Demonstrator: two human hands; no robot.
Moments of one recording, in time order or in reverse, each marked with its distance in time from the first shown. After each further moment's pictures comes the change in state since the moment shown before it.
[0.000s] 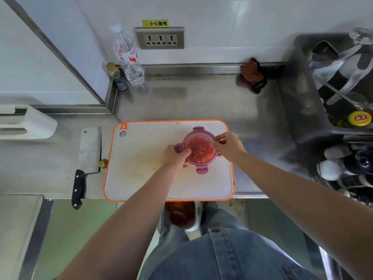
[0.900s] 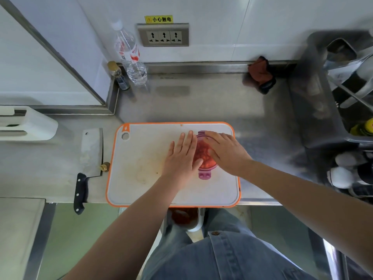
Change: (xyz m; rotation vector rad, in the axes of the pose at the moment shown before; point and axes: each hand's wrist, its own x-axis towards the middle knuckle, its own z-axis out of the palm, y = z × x) left_hand 0.015 -0.011 -0.006 1.398 -0.059 0.667; right_hand 0.003 -0.002 0.004 -0.950 -0.106 -0.714
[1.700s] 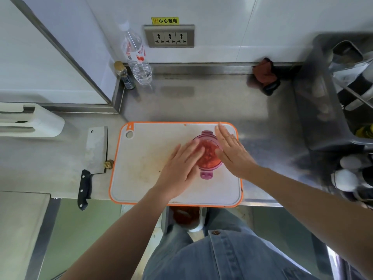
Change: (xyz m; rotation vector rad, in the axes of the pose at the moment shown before) left_hand -0.029 -0.015 0.010 -0.222 0.312 0.290; right_hand -0.014 0.013 0.016 0.343 0.058 0.019
